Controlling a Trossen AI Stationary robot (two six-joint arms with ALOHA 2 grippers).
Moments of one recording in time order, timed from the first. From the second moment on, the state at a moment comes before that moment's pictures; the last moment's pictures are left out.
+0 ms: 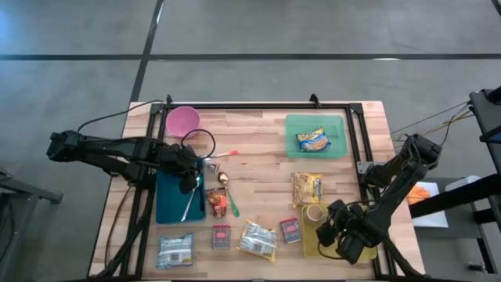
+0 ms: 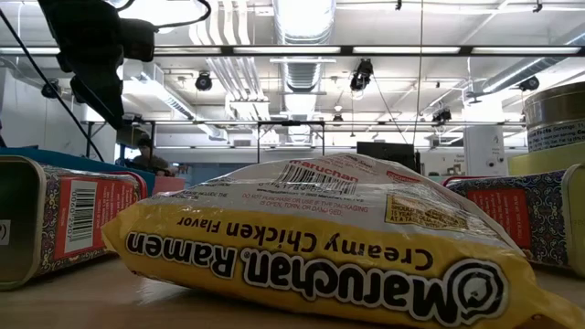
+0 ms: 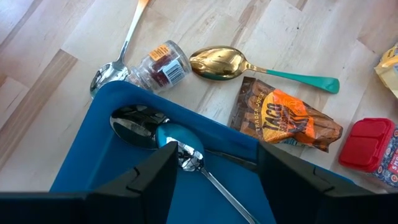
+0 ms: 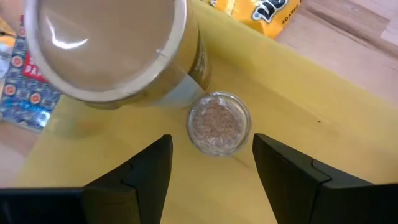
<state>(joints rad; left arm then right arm) -0.07 0.99 0.79 -0.94 -0.10 -0.60 0.95 1.55 0.99 -0.99 0.36 2.05</state>
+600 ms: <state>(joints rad) -0.07 0.99 0.79 -0.94 -0.10 -0.60 0.93 1.22 0.99 -1.17 0.45 2.06</state>
